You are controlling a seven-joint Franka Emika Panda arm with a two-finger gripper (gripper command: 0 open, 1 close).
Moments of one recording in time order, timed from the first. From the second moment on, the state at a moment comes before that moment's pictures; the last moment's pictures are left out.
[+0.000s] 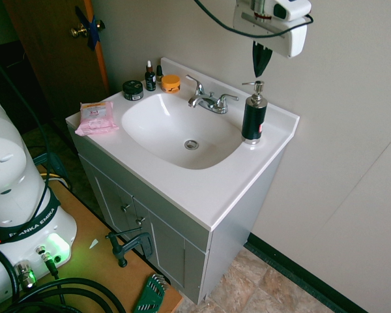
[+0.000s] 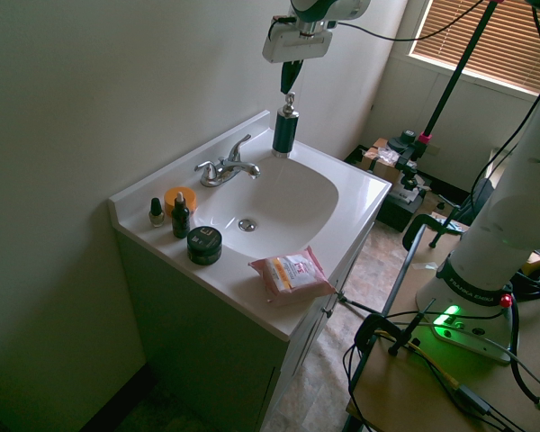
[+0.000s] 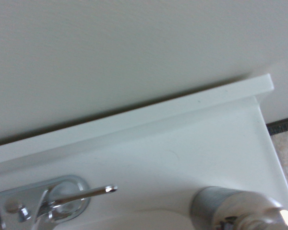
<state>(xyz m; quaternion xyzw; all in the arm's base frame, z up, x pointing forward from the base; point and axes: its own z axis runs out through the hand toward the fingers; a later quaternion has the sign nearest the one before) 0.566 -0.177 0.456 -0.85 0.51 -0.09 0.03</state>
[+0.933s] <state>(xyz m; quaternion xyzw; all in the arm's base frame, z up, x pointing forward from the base) 0.510 -0.062 0.388 -0.90 0.43 -0.03 0.01</state>
